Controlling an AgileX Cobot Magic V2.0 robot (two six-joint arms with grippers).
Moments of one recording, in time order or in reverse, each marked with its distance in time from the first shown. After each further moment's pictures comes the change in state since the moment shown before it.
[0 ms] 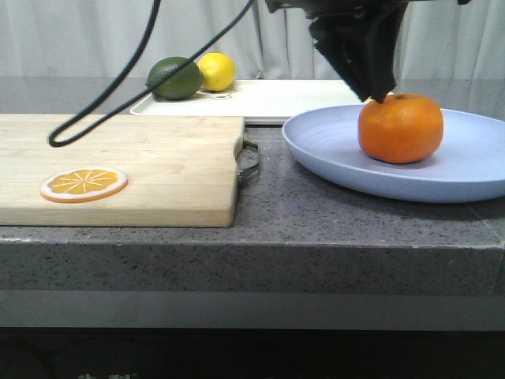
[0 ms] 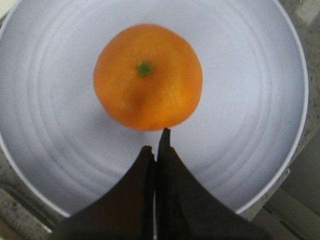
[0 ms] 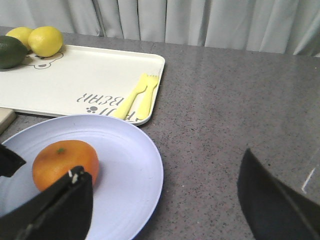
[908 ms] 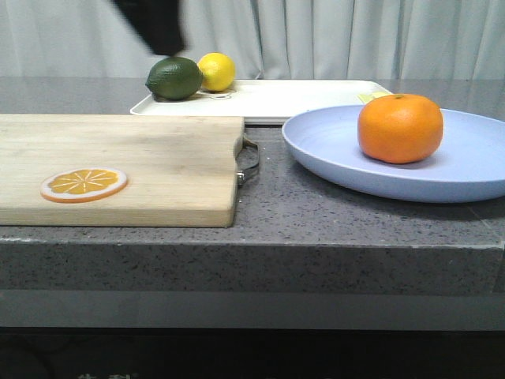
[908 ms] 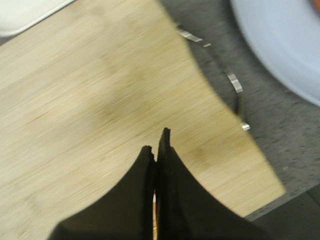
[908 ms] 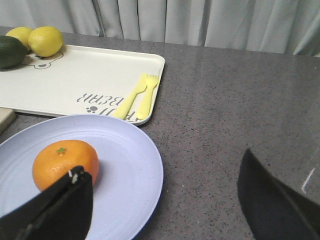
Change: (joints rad) left arm 0.304 -0.359 0.350 0.100 0.103 -0.052; right arm 0.000 0.000 0.000 0.000 0.000 0.000
